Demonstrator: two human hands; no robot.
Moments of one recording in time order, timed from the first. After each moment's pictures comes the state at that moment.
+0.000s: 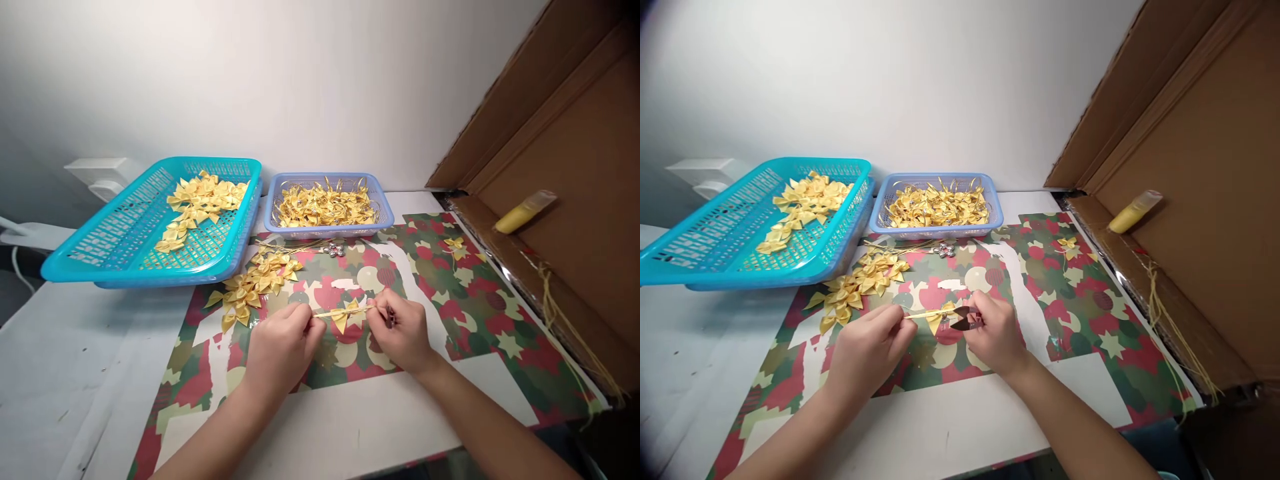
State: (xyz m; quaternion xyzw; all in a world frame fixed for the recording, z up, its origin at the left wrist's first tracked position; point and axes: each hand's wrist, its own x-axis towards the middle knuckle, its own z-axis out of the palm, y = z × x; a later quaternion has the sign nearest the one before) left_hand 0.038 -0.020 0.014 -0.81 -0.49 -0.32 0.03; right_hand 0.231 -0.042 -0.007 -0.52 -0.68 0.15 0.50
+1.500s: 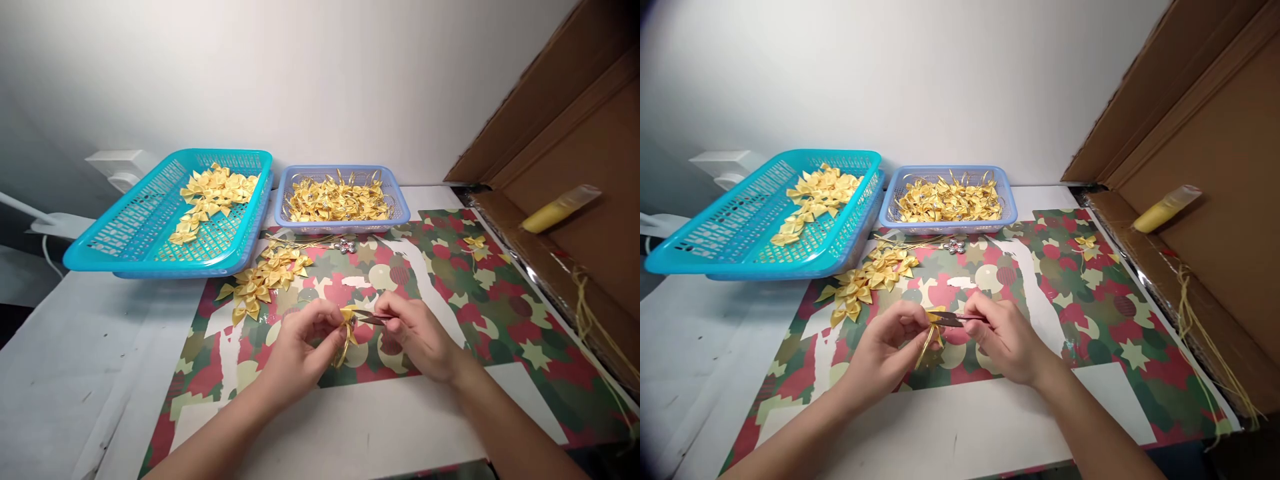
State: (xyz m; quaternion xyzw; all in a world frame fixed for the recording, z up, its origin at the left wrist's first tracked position) left_hand 0.039 -0.030 0.018 -0.62 -0.40 -0.36 -0.57; right_hand 0.250 -0.040 0.023 -0.46 -0.66 0.49 0.33
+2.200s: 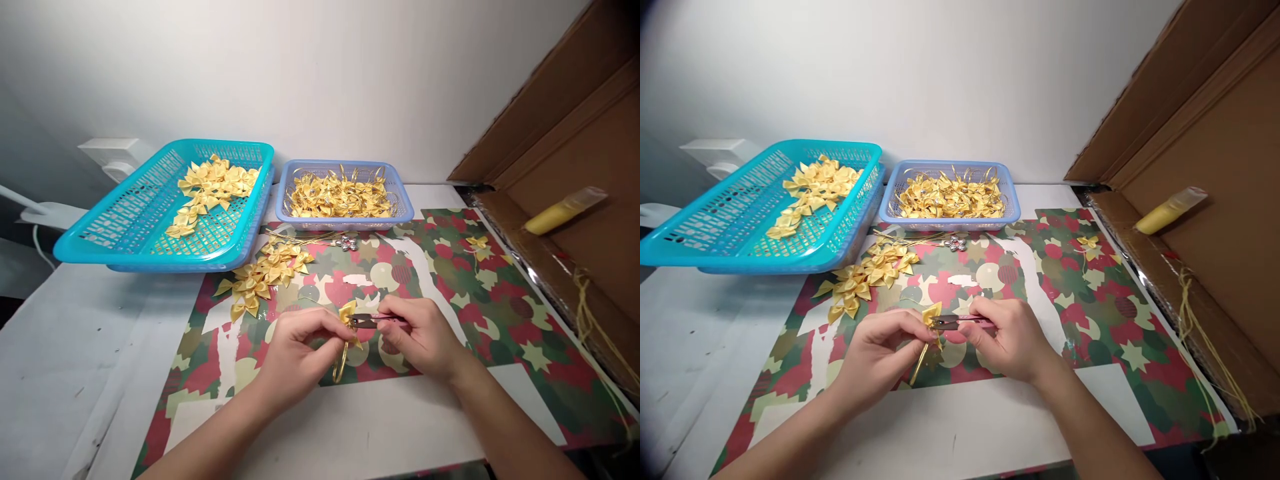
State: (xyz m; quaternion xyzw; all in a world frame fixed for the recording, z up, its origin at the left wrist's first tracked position) left_hand 0.040 -0.030 0.027 -0.63 -0.40 -0.41 -0.53; right_hand 0.248 -0.040 0.025 -0.50 -0.75 0.30 0.31
